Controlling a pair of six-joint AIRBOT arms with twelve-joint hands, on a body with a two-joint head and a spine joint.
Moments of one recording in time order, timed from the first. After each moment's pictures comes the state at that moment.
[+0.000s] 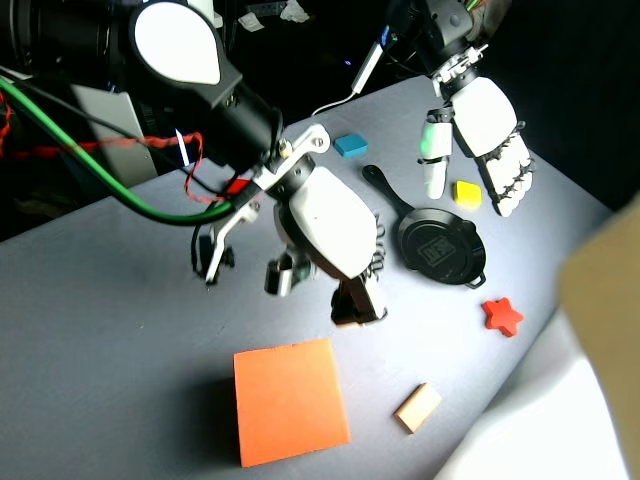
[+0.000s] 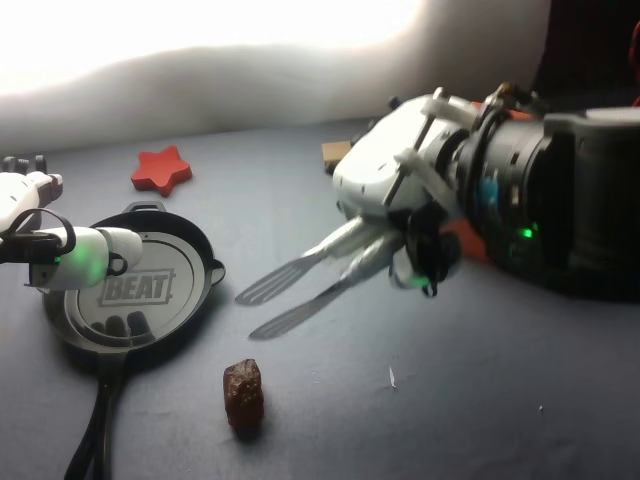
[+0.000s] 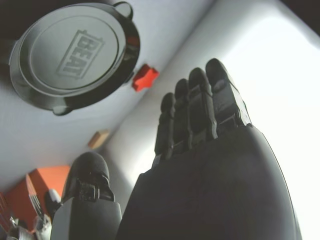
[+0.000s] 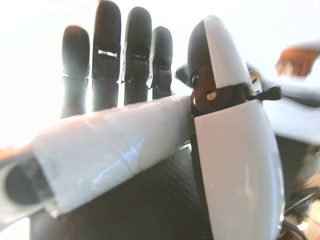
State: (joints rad) left arm 0.40 -0.78 0.70 -1.68 -0.96 2.33; right arm -0.10 -1.30 0.91 -1.08 -0.67 -0.07
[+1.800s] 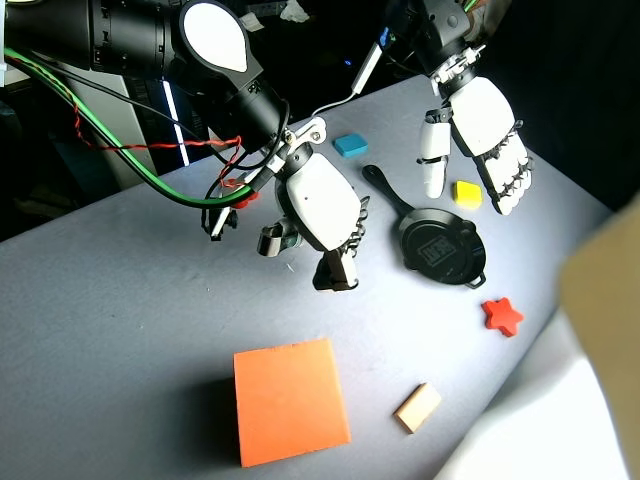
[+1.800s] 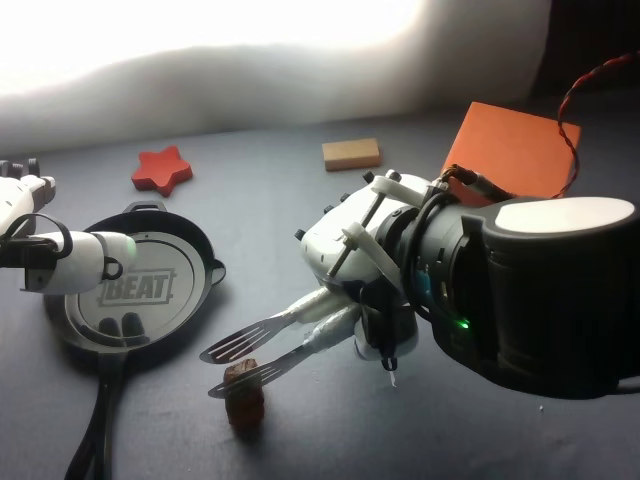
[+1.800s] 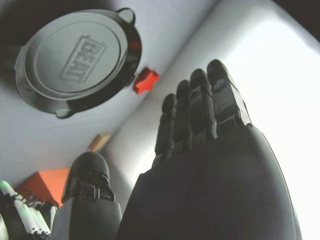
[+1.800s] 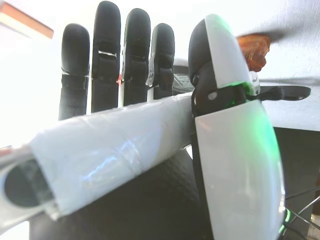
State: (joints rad) left arm 0.41 -0.78 0.70 -1.68 -0.98 2.33; right arm -0.17 -1.42 0.89 -1.13 -0.82 0.12
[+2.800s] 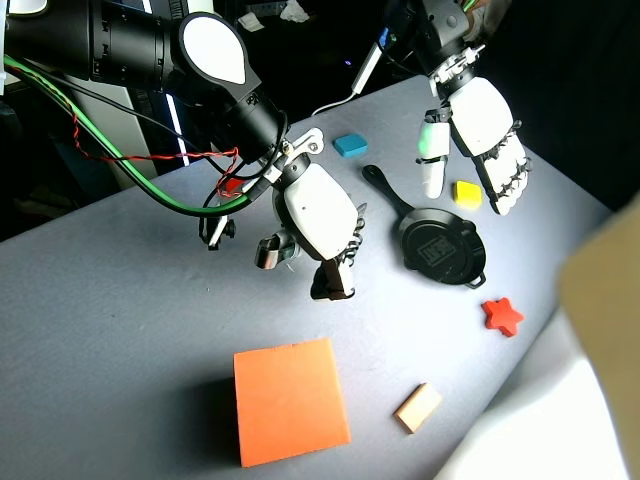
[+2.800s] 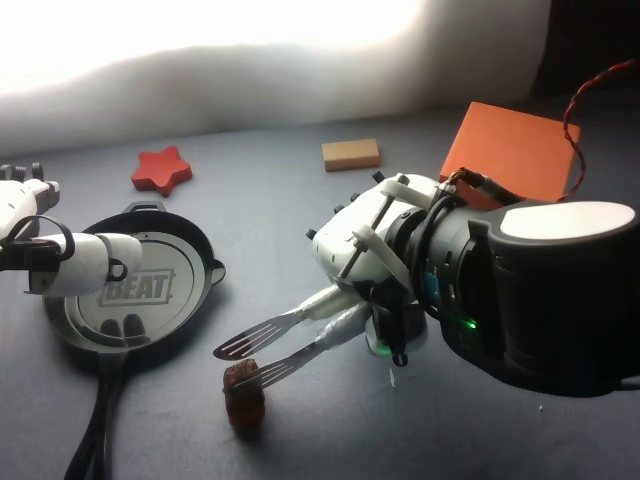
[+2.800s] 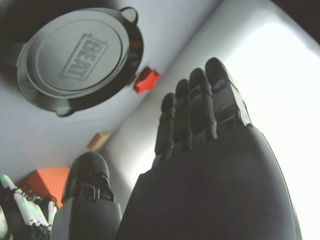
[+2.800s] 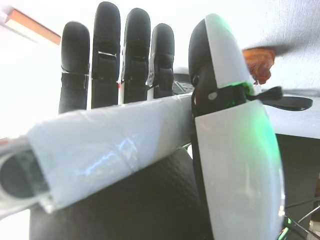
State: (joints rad) left arm 0.42 -0.78 0.69 -1.68 -0.98 2.31; right arm -0.19 -1.41 0.90 -1.16 -0.81 0.12
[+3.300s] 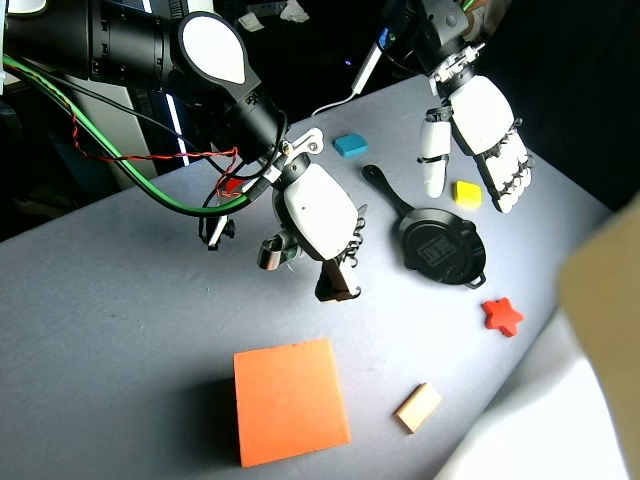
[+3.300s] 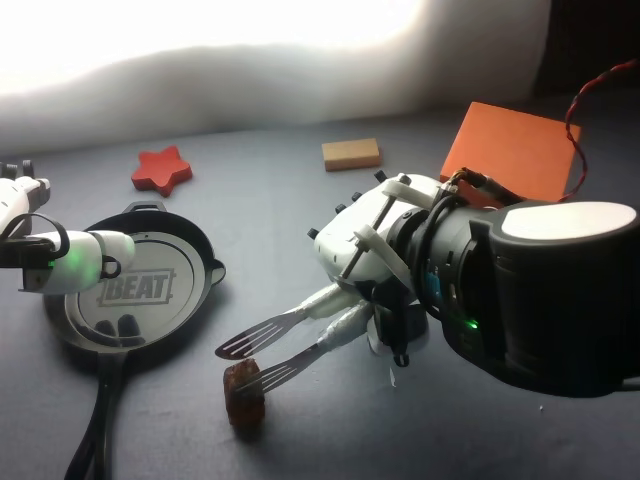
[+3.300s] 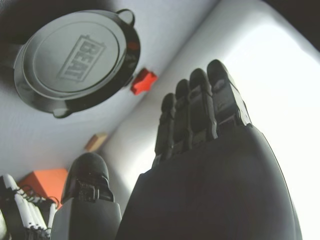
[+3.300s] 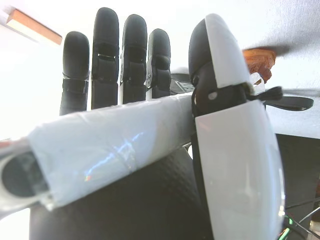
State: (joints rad) left arm 0.42 -0.78 0.69 -1.68 -1.01 2.31; right arm -0.19 -1.41 0.90 -1.16 -0.82 0.12
